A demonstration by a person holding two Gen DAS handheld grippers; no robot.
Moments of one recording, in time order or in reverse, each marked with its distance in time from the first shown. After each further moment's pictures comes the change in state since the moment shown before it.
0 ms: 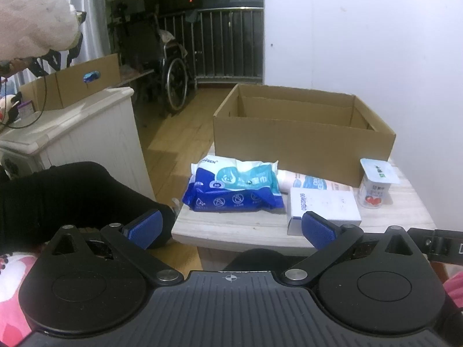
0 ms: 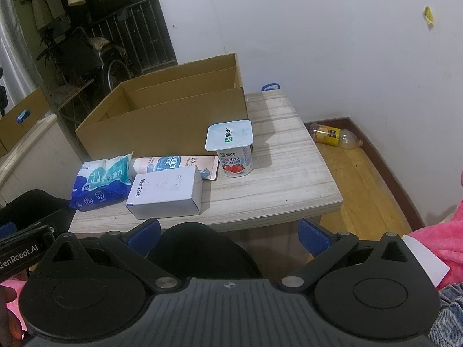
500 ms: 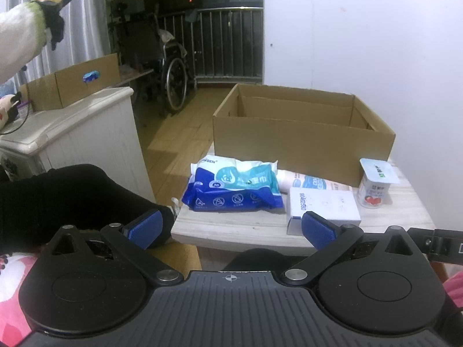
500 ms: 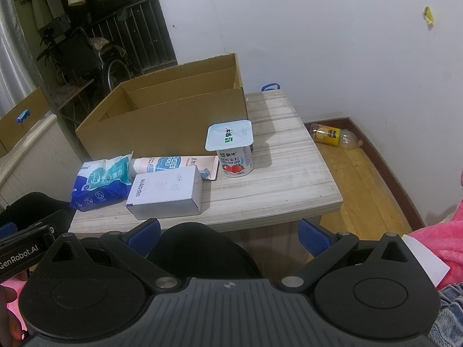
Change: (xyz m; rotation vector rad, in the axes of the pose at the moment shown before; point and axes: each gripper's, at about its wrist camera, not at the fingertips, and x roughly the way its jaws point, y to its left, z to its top) left arm 0.000 0.000 -0.001 -0.003 0.002 -0.001; right arm 0.000 0.000 0.000 0.000 0.000 0.000
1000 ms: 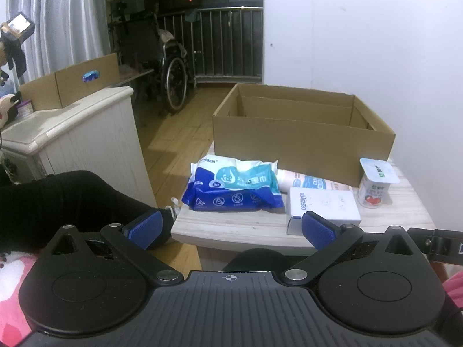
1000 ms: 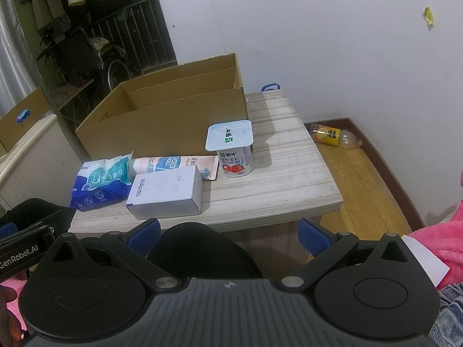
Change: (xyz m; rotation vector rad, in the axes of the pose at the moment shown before) left arm 0.000 0.000 0.000 -0.003 -0.001 0.004; right arm 0.000 0.000 0.000 0.000 0.000 0.000
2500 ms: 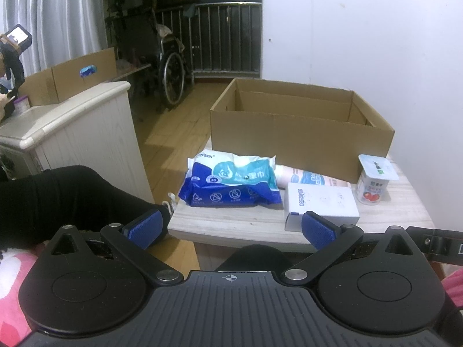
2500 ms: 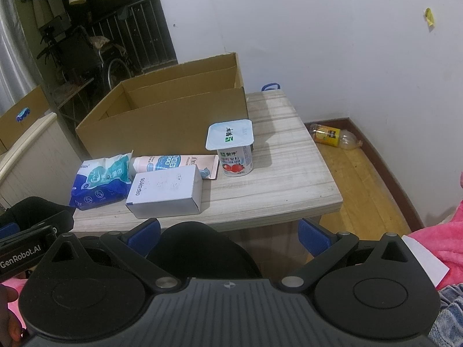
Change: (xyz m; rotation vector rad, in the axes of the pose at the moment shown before) left arm 0.003 -0.002 -0.001 -0.004 0.021 -0.005; right arm 0.000 0.001 0.000 -0.008 0.001 -0.002
